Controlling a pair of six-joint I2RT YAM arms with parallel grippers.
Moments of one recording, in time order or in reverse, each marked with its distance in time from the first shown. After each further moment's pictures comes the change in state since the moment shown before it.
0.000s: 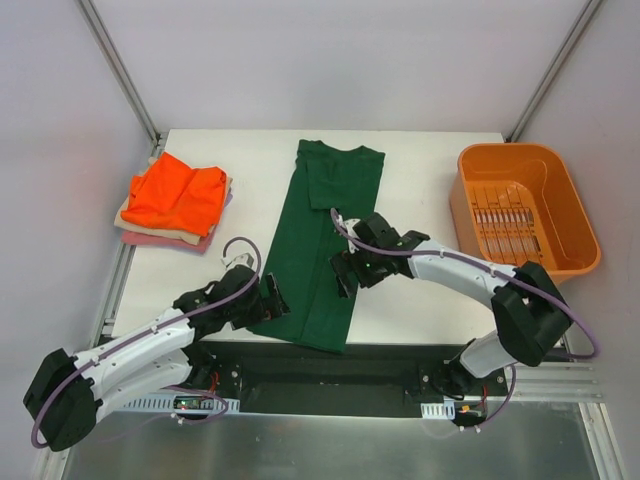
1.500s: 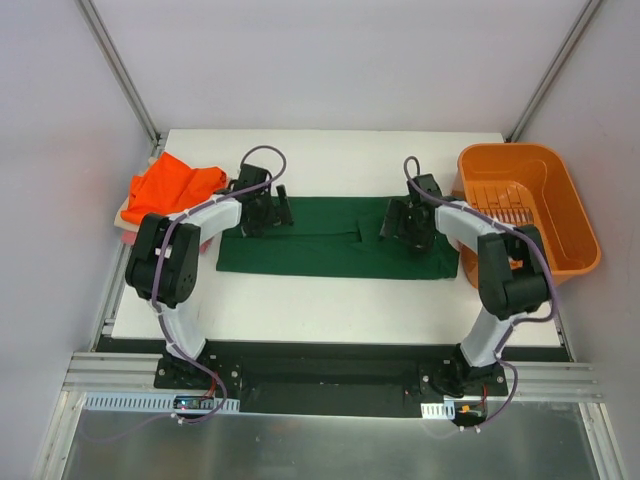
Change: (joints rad) left arm 0.446 0.974 0.816 0.156 0.114 0.401; right arm -0.434 0.187 0.131 0.027 0.126 0.361
